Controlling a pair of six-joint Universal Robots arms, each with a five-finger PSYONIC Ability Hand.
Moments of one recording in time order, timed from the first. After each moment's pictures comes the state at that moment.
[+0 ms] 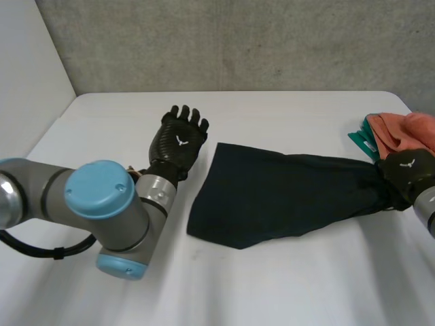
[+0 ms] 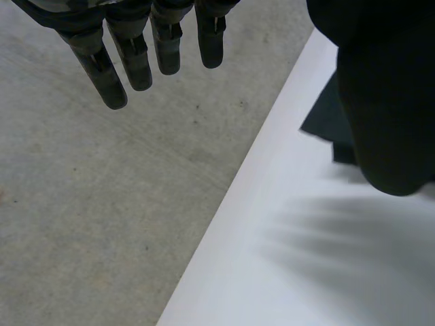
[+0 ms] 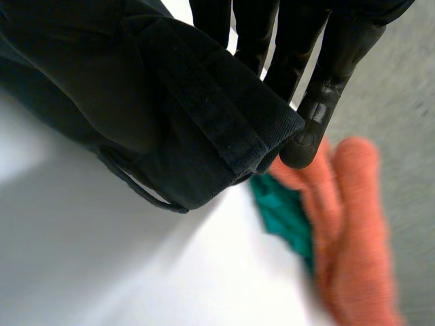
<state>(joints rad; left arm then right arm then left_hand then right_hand) 4.11 -2.14 -1.54 3.75 -1.61 3.85 1.61 -1.36 1.81 -0.13 1.45 2.42 0.19 0.20 0.21 0.20 0.04 0.90 1.16 1.16 1.19 0.94</state>
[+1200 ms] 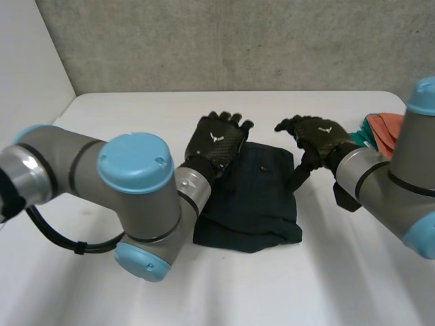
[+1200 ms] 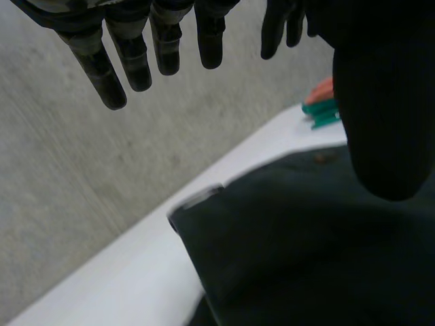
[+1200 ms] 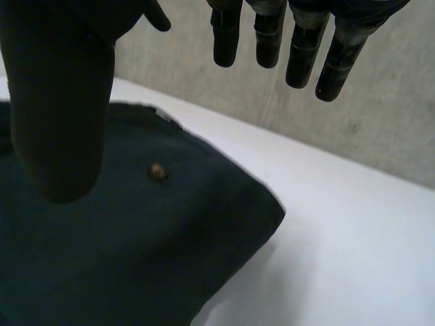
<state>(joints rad) 3.96 -2.20 -1.26 3.40 -1.61 3.38 1.96 -1.18 1.40 0.08 1.38 3.11 0.19 0.20 0.21 0.20 0.04 0.20 0.22 0.21 0.23 0.06</state>
